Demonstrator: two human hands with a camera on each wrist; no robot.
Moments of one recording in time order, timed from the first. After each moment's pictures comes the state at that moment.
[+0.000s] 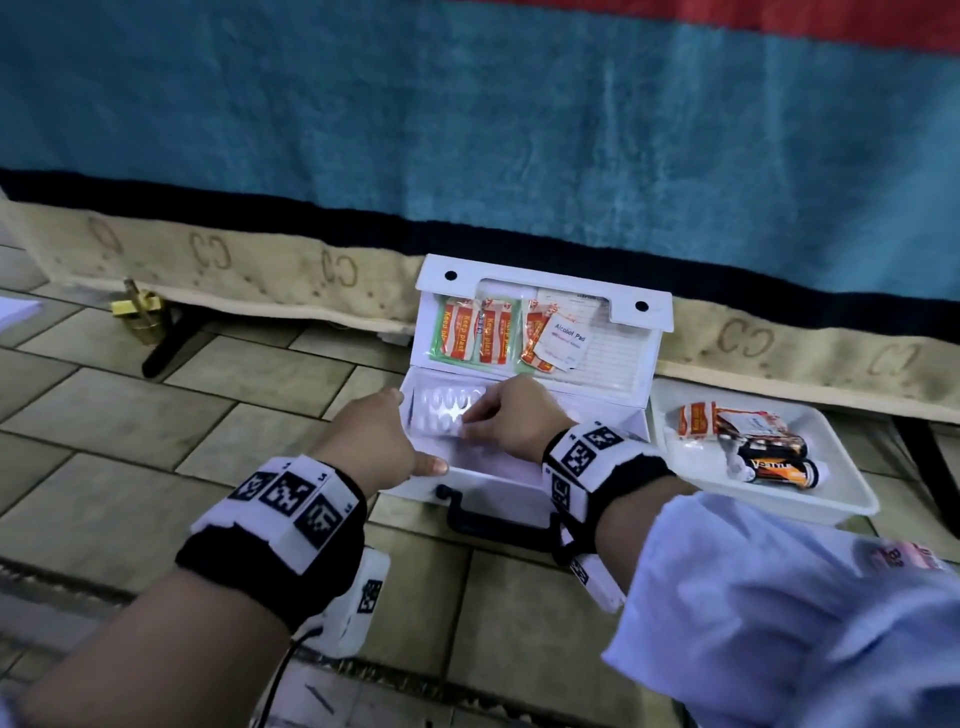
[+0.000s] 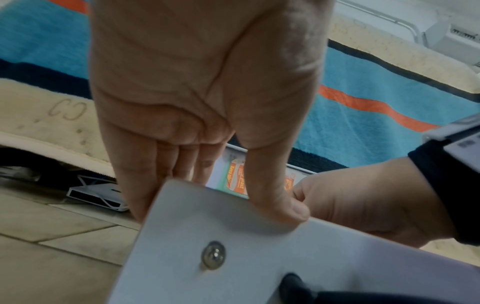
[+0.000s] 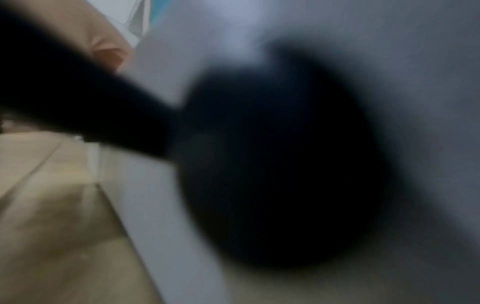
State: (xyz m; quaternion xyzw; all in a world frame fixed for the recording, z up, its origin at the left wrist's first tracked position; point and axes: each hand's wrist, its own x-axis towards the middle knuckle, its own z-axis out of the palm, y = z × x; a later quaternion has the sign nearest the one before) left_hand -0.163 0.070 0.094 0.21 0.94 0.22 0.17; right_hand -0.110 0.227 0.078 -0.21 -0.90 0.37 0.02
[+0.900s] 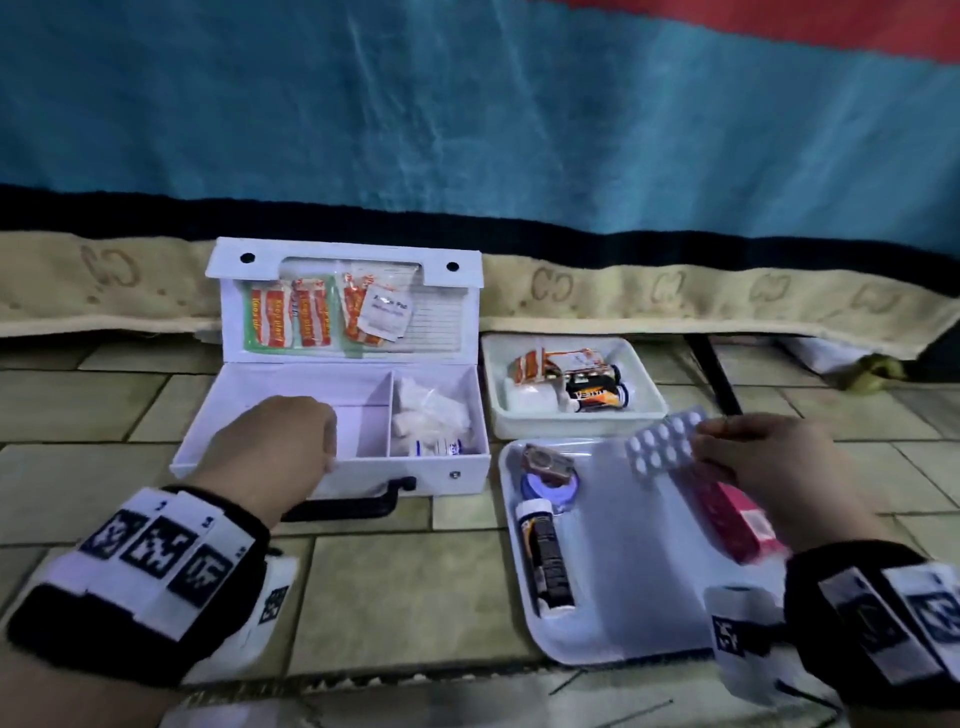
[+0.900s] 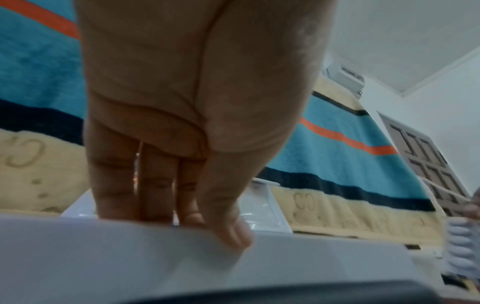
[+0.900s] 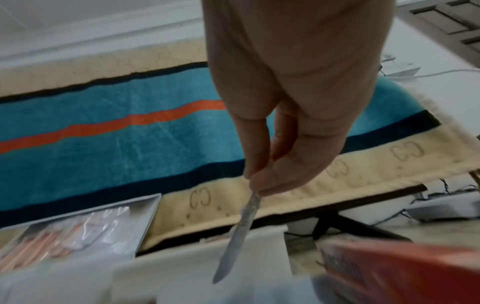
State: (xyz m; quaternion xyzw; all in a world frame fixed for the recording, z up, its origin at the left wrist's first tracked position) left_hand -0.109 0.120 0.104 0.37 0.92 0.07 0.12; right_hand 0.185 0.342 0.107 -0.53 -0.65 0.44 0.33
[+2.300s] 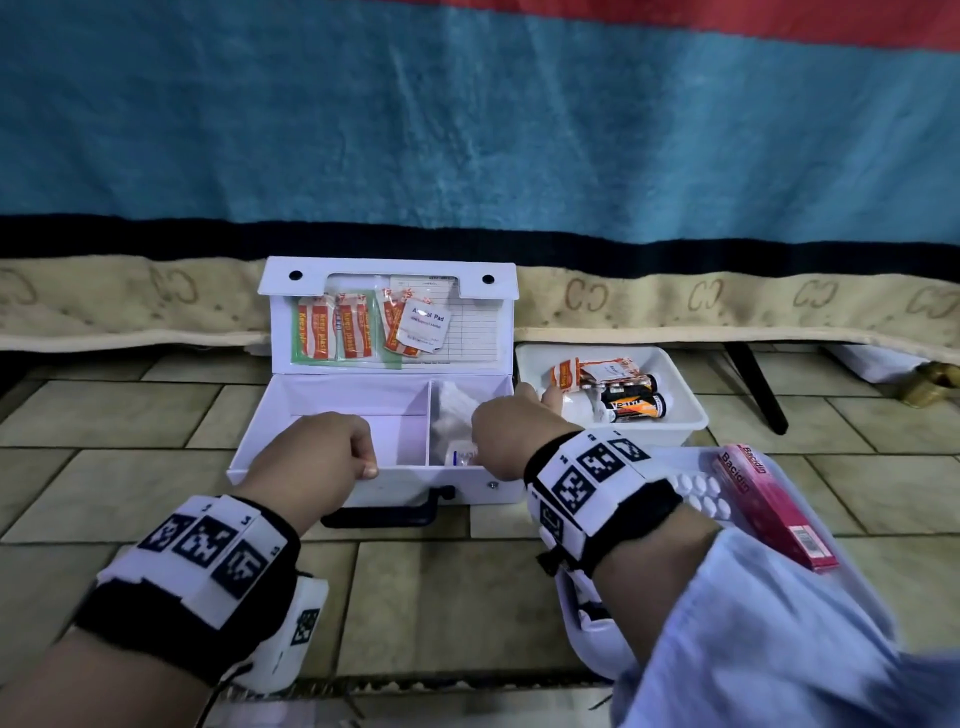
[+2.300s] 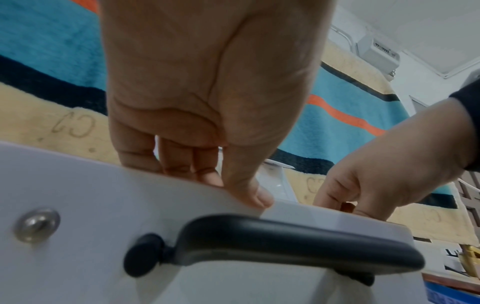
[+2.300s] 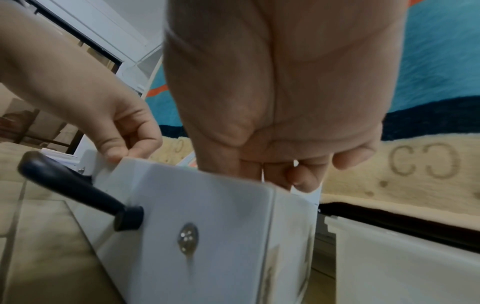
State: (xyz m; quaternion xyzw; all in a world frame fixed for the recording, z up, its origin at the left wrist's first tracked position) left_hand -0.118 0.111 0.094 0.35 0.90 0.20 0.16; right_hand -0.010 0.257 0.110 -0.30 -0.93 -0.02 -0.22
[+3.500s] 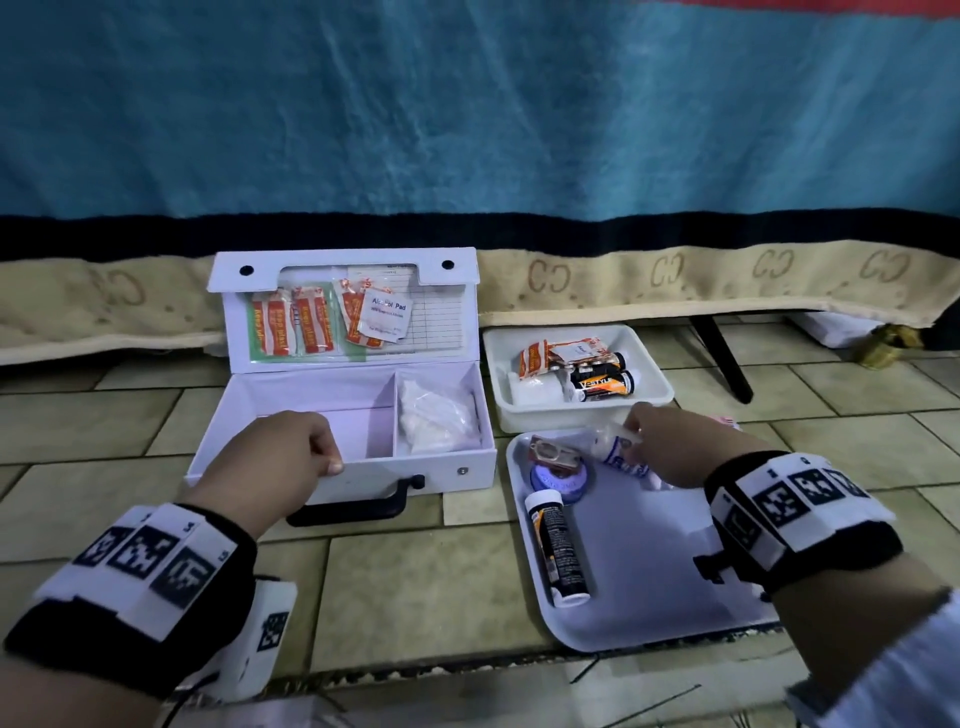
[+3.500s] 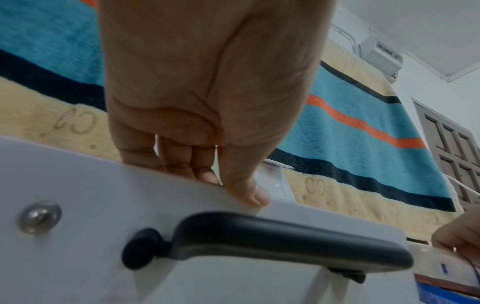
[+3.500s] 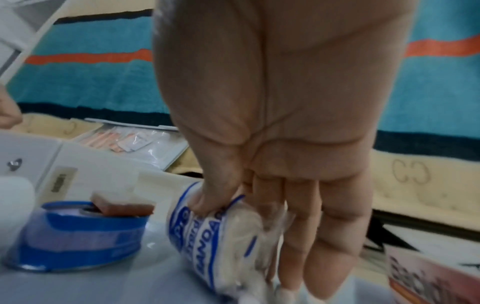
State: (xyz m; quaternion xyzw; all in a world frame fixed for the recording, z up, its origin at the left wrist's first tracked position) left_hand -0.115 0.110 0.093 0.35 0.91 0.19 0.15; right_hand 0.129 0.350 0.093 -0.45 -0.87 0.12 -0.15
